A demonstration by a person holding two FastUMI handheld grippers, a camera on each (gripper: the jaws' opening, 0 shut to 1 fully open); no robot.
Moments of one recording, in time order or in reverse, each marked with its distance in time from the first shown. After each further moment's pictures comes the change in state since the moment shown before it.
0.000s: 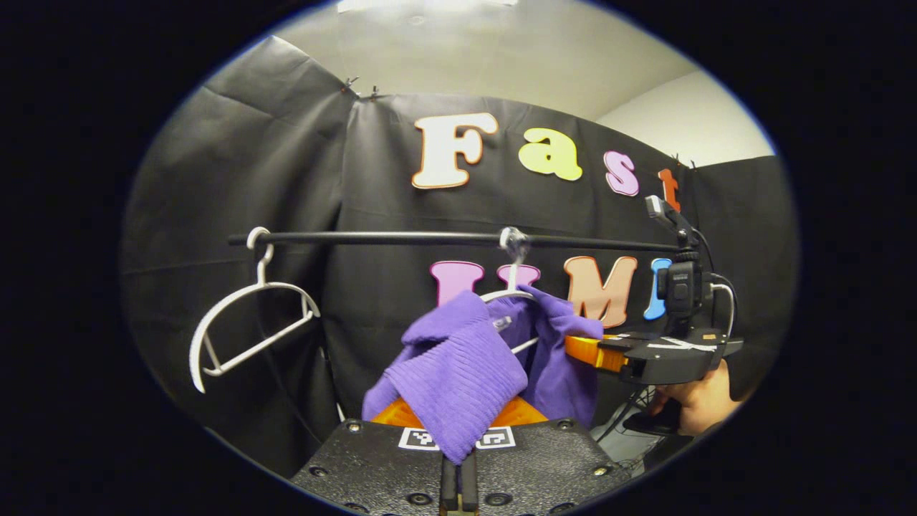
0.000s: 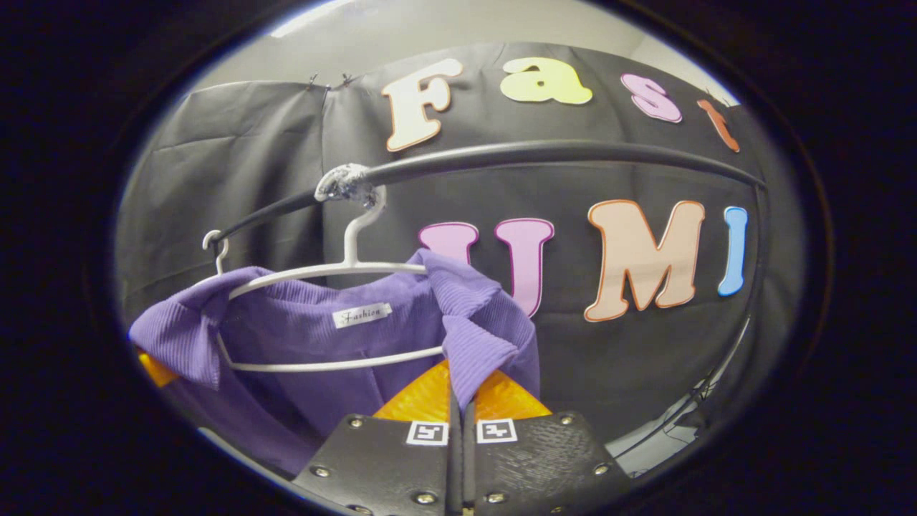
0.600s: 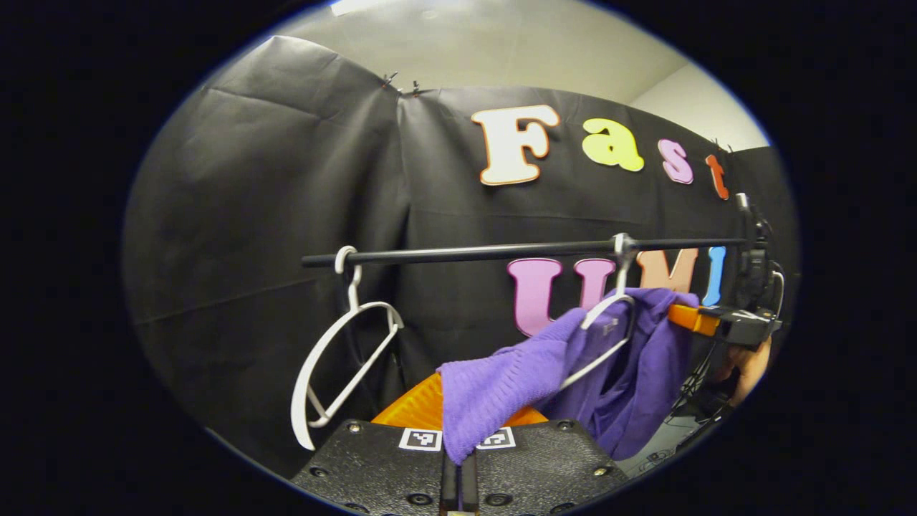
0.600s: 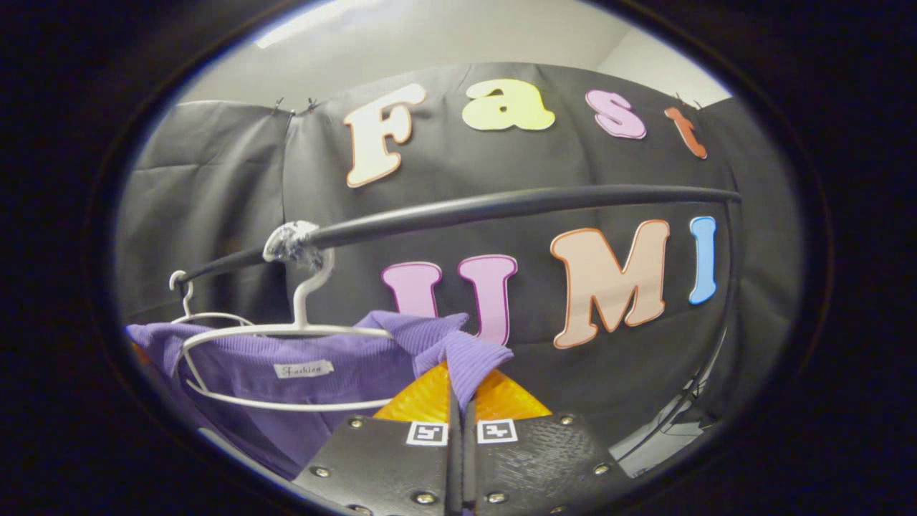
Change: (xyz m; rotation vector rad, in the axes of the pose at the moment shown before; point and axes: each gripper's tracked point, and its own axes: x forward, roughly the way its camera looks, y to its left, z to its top) left arm 0.013 0.135 0.013 0.057 0.070 0.186; right arm 0.016 -0.021 0.043 0.060 -0.134 -0.129
